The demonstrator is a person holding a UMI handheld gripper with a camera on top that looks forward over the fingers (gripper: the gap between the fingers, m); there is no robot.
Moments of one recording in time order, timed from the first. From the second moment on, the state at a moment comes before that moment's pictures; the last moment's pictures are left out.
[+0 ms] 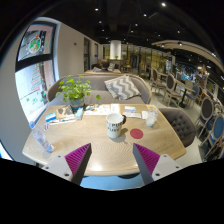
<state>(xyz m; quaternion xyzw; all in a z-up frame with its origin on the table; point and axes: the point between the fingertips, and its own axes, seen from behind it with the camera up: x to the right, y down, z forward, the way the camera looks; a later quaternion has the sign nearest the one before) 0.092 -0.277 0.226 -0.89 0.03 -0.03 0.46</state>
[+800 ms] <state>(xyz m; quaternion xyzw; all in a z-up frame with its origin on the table) -0.236 -0.287 0.121 -0.89 -0.04 0.06 0.45</state>
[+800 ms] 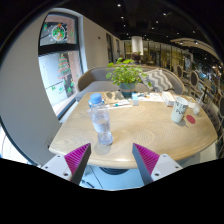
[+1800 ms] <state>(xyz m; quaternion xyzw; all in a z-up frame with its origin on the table) -0.292 -0.129 0.093 -0.85 -0.02 0.07 0.52</state>
